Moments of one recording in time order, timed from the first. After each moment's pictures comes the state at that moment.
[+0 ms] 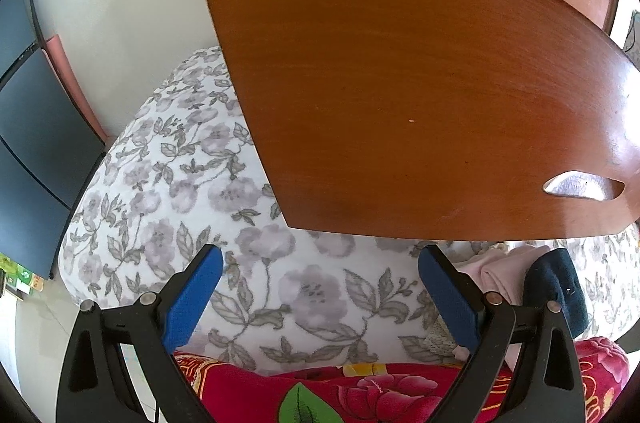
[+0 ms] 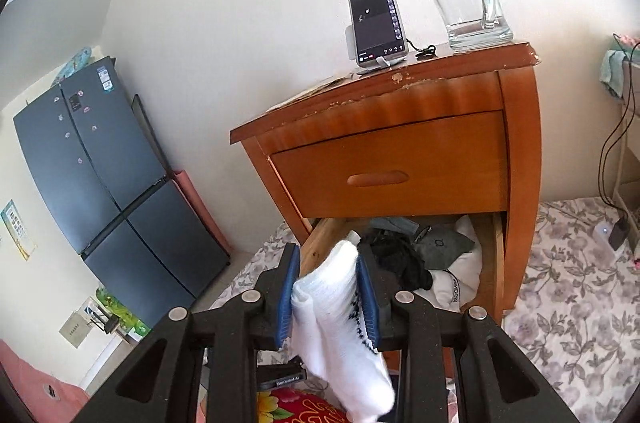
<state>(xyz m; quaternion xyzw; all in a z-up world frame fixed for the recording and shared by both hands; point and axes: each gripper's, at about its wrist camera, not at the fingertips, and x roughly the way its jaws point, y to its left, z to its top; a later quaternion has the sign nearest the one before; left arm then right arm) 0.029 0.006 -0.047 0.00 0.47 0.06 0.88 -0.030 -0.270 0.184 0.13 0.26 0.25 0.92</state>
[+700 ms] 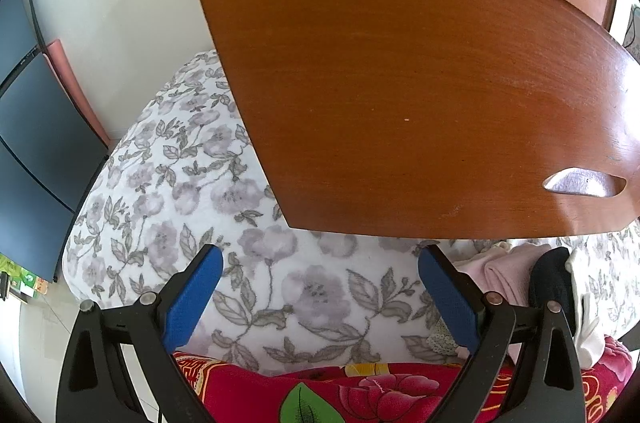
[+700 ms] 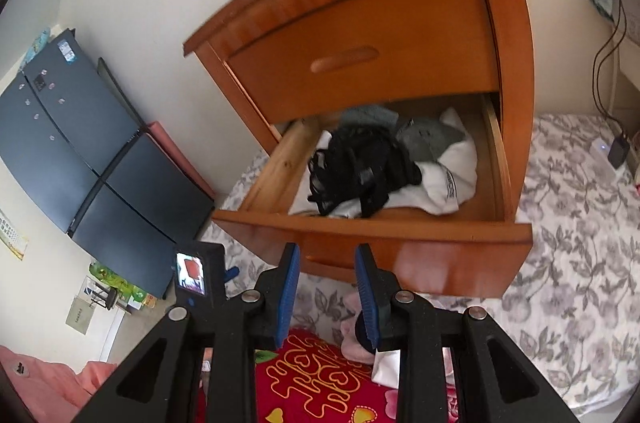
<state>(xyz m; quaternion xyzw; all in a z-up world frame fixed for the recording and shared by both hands) 0.030 0.003 -0.048 0.00 0.47 0.06 0.88 -0.018 -0.258 0.093 0.13 0.39 0.23 0.88</state>
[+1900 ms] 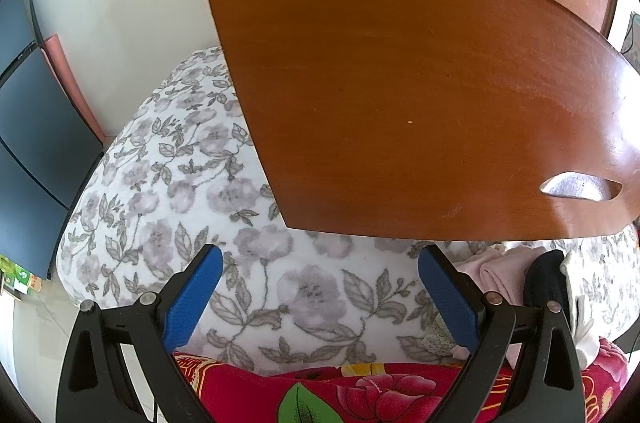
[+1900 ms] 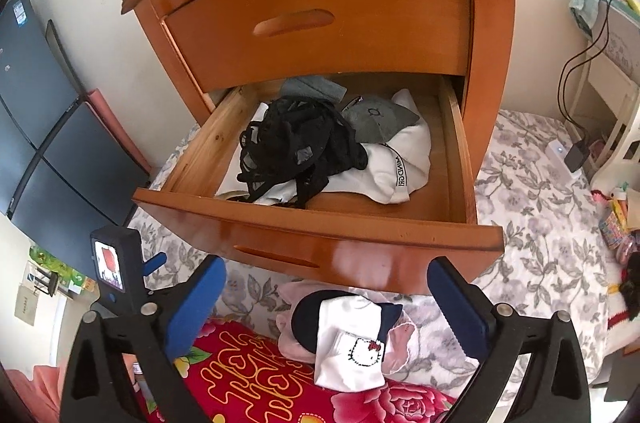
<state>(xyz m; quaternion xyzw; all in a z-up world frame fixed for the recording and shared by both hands) 0.027 0.006 -0.044 -0.01 0.47 0.06 0.88 0.010 -0.243 0.070 0.05 0.43 0.13 0.89</state>
